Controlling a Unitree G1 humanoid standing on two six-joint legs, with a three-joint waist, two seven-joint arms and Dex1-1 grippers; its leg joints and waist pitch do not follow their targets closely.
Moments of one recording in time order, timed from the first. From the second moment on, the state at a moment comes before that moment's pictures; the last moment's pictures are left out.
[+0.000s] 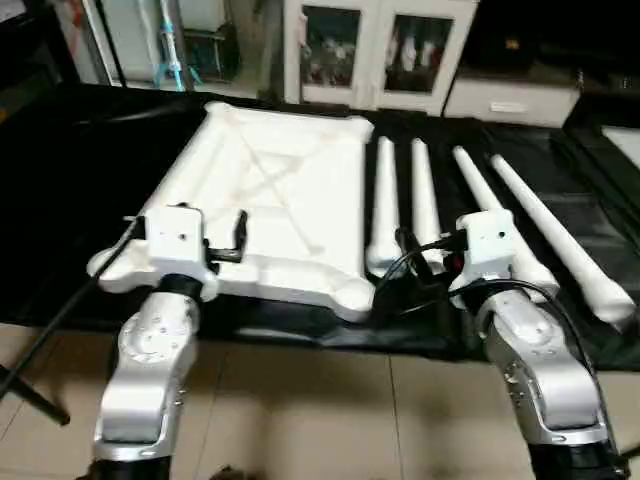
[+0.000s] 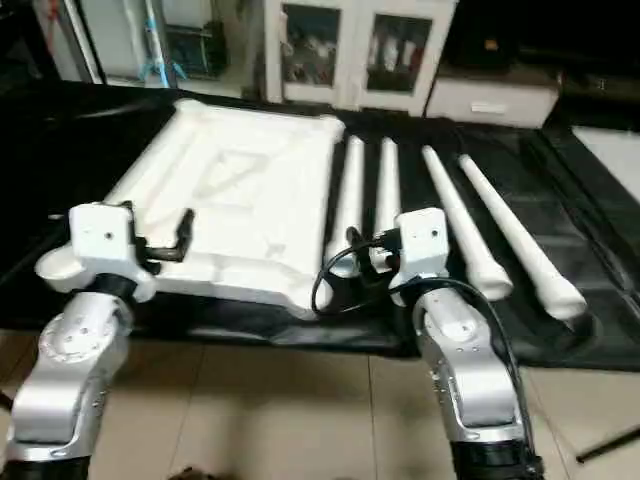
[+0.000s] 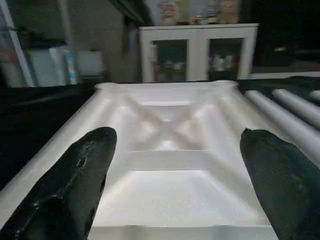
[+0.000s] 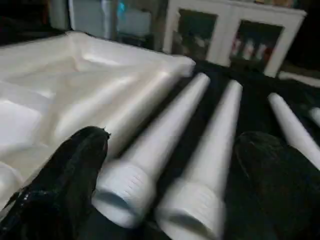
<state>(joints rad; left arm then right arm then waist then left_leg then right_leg) -0.13 0.11 0.02 -0.24 -0.03 0.32 -0.07 -0.16 -0.19 0.00 -0.15 0.12 0.41 0.19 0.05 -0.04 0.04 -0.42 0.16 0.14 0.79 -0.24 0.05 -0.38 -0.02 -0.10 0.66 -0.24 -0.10</state>
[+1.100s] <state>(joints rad) -0.11 0.13 0.09 -0.27 -0.09 0.35 -0.10 -0.20 -0.16 0.03 -0.18 0.12 0.42 0.19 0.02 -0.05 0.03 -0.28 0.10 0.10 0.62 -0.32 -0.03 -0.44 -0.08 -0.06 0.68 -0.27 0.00</state>
